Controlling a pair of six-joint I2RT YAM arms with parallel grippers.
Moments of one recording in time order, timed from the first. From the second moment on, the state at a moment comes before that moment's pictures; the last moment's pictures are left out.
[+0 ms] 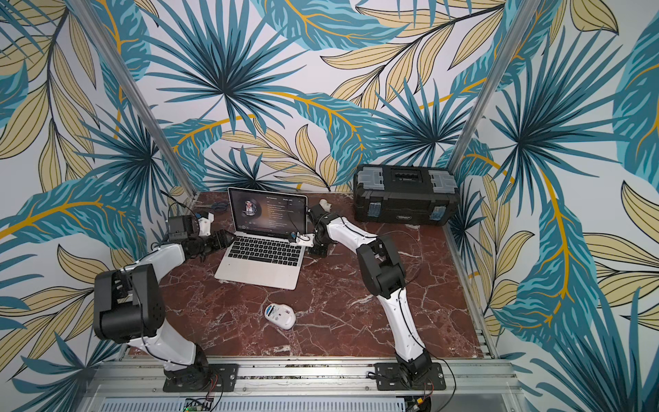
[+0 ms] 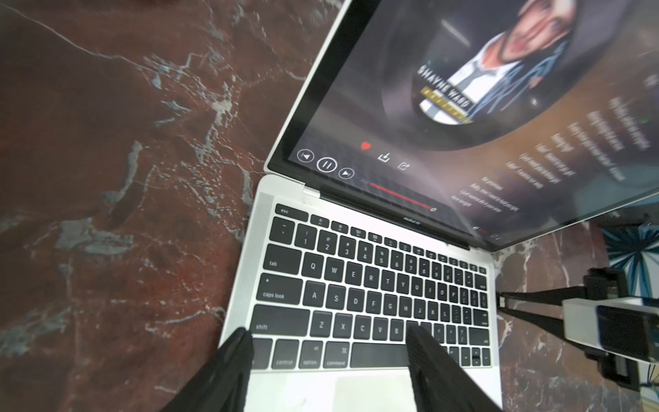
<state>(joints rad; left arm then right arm) 0.23 1.60 0.94 -0.15 0.54 -0.24 0.51 2.29 1.83 -0.80 -0.19 -0.89</state>
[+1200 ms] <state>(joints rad) -0.38 1.22 0.56 0.24 1.15 -0.81 0.72 1.57 1.41 -0.95 -0.35 -0.59</state>
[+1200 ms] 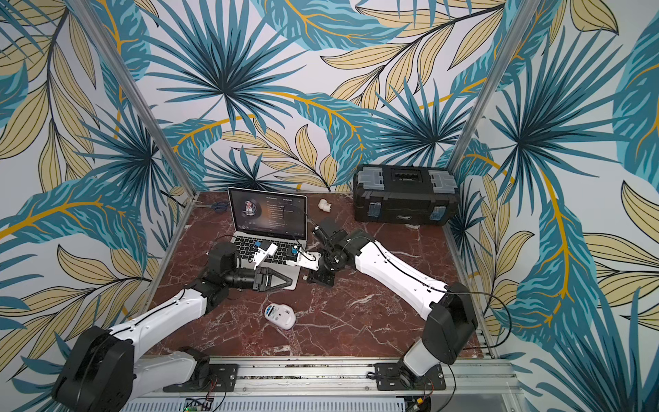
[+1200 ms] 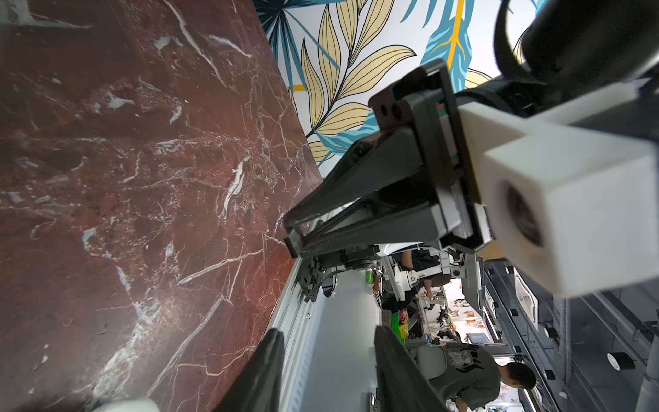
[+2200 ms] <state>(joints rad) -0.43 1.30 0.59 0.33 1.14 -0.86 0.79 1.60 1.46 -0.99 -0.30 -0.62</state>
